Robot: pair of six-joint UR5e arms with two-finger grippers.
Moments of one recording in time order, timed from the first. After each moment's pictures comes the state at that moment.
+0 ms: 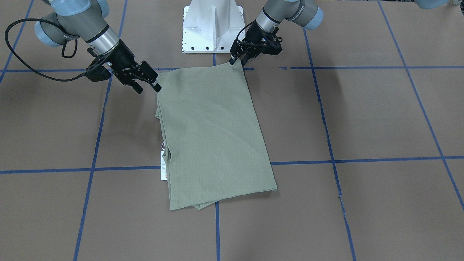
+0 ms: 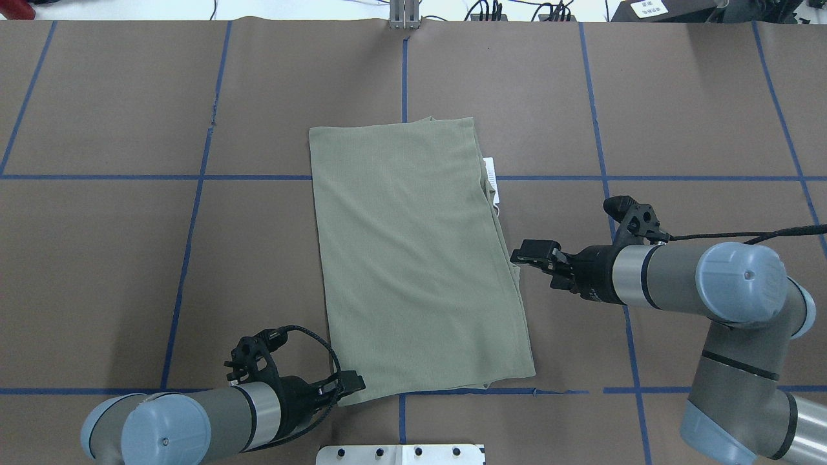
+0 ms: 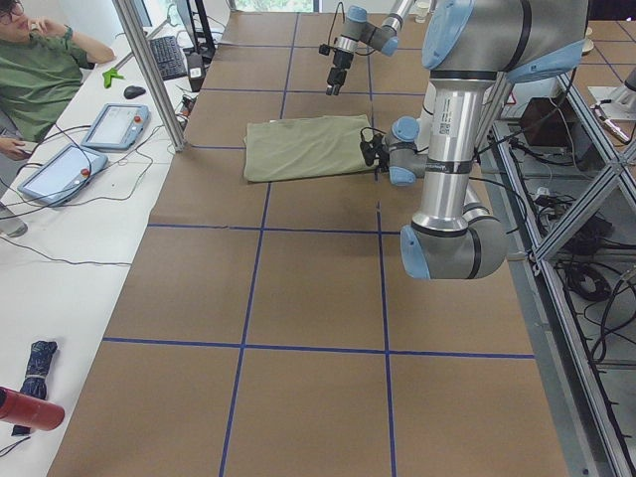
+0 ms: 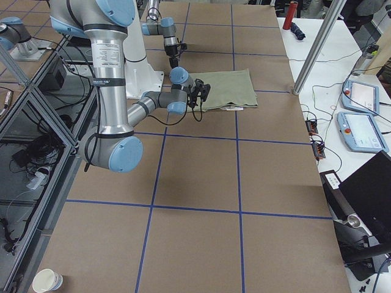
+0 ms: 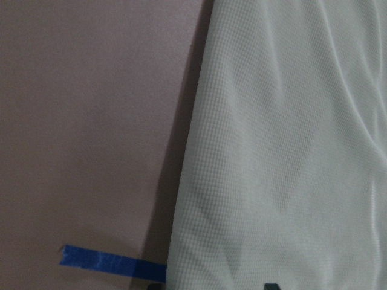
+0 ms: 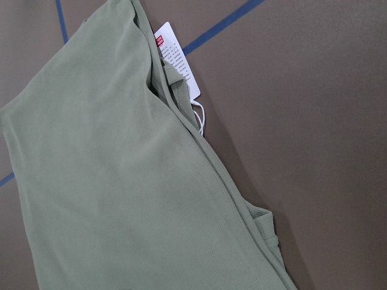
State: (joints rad) left arm -0.08 -1.81 -1.87 -2.35 -1.46 -1.91; right arm 0.47 -1.49 1.94 -0.74 1.72 1.76
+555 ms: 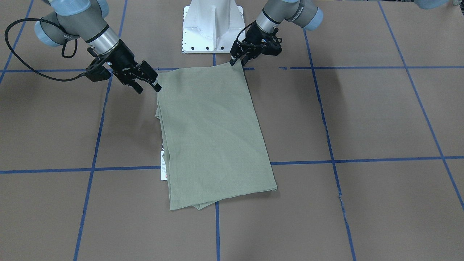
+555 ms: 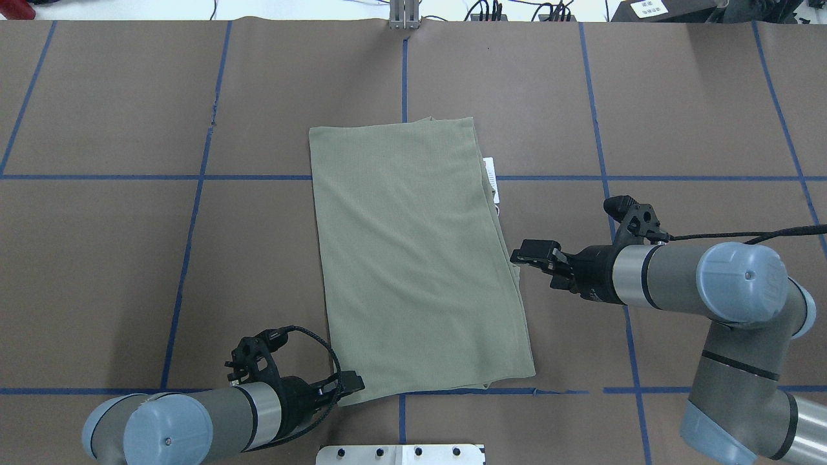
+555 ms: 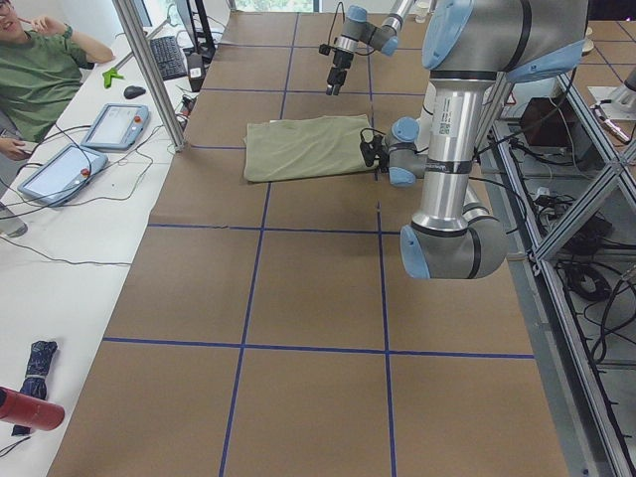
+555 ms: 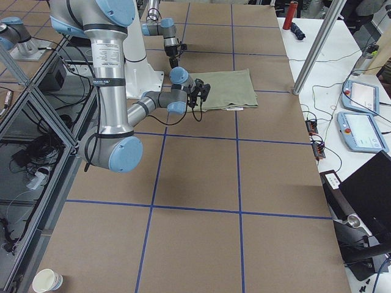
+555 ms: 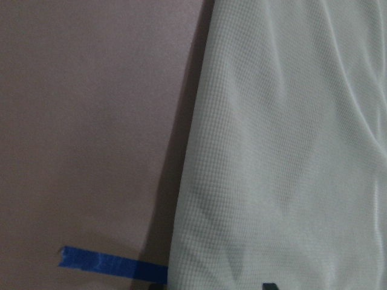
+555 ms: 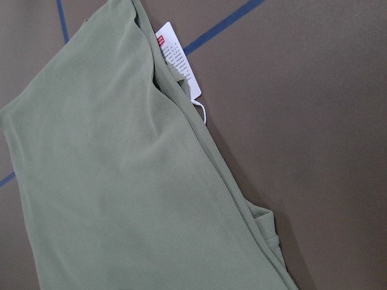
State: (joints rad) left arm -0.08 -1.81 -1.86 -2.35 -1.46 -1.91; right arm 0.47 -1.49 1.94 -0.74 1.72 1.76
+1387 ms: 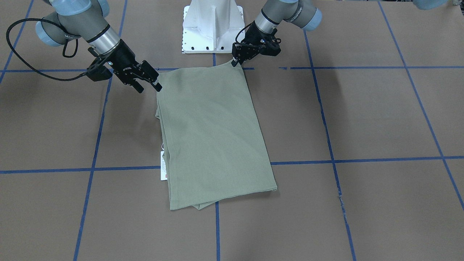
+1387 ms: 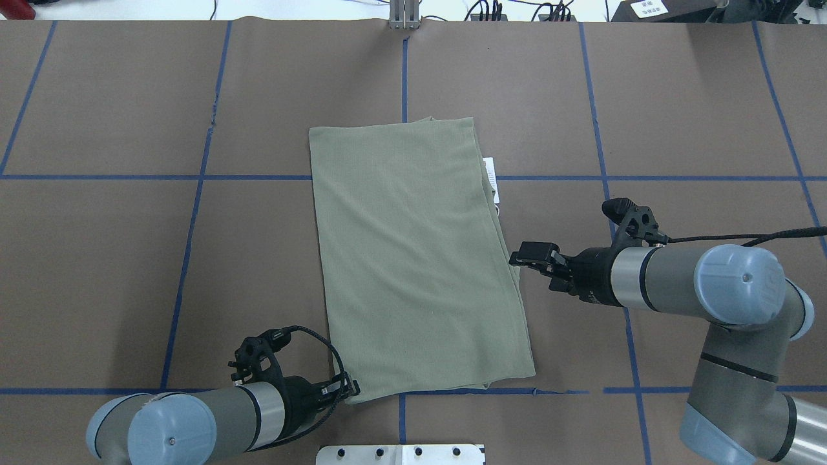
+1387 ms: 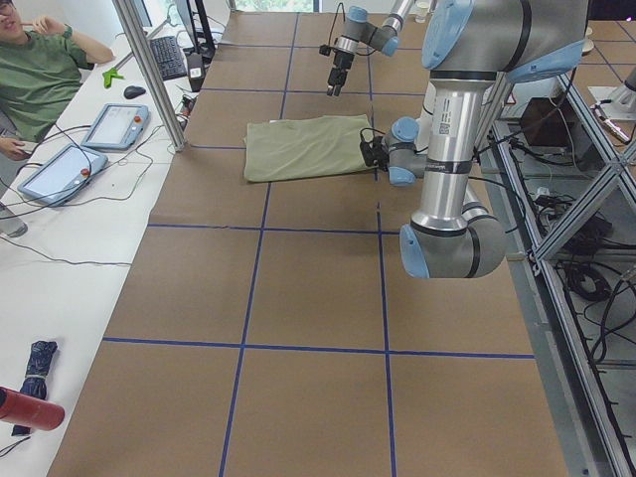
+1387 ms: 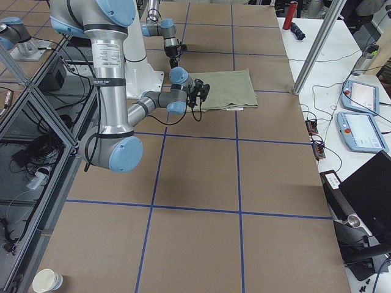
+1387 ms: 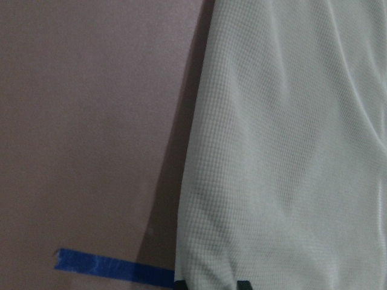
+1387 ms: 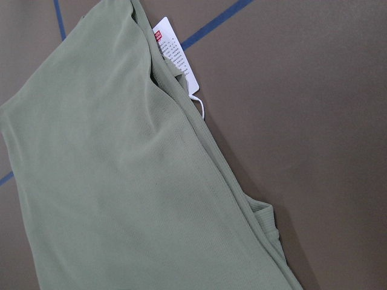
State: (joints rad) left arm -0.08 -1.82 -1.85 -2.35 -1.46 -1.91; right arm 0.46 -1.49 1.94 -0.75 1.70 1.79
